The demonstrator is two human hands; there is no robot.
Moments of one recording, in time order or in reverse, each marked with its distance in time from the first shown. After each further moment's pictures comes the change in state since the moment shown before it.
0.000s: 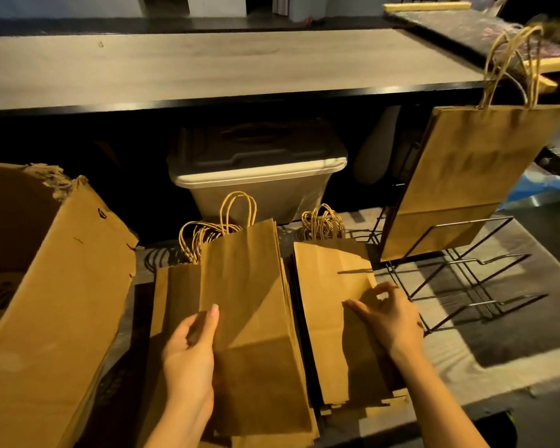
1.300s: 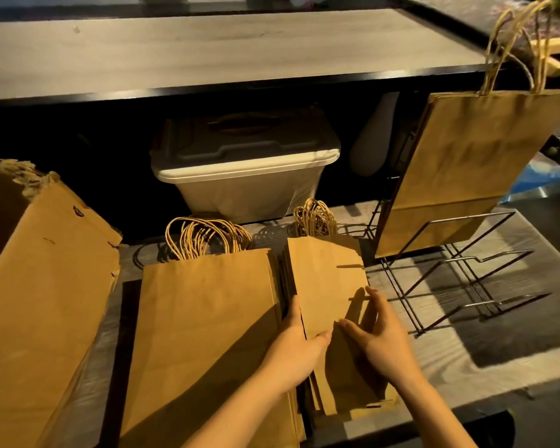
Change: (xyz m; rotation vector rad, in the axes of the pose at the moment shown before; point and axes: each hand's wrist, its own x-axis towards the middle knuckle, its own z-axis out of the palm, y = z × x) left_hand -0.041 -0.017 0.092 0.814 -0.757 0.004; right_hand -0.025 0.015 -0.002 0.266 -0.177 -0.175
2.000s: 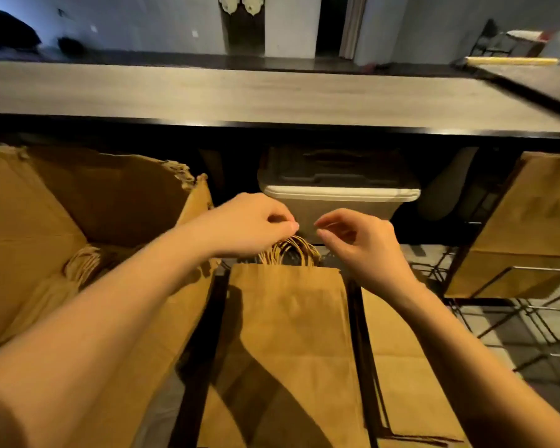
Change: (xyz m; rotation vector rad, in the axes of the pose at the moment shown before) left_hand -0.109 0.068 -0.191 0.642 0.380 0.390; right_hand -0.004 -0.208 0.042 -0.250 -0.100 -0.717
